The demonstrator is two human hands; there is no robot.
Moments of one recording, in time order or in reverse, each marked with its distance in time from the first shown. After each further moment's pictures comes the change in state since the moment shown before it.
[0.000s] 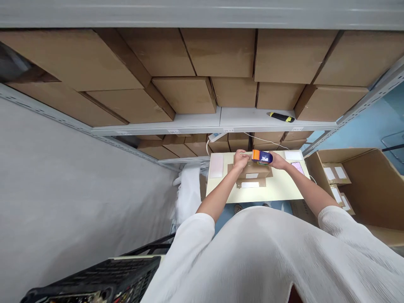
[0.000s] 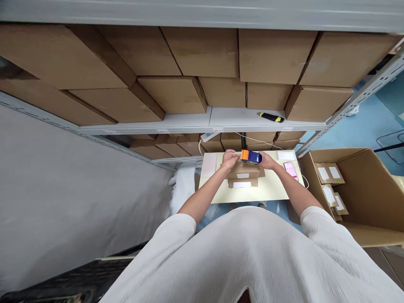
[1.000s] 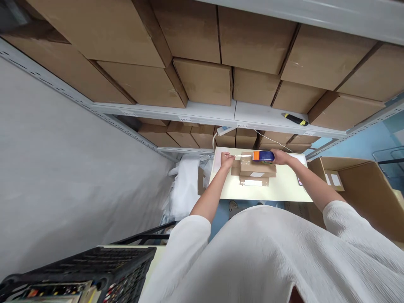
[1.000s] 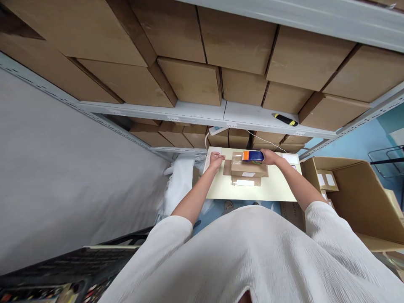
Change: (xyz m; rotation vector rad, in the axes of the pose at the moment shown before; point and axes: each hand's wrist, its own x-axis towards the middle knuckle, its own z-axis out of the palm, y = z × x) left_hand 0.018 -0.051 -0.114 -0.172 0.259 -0.133; right_hand 0.036 -0.053 -0.015 -0.458 -0.233 -0.078
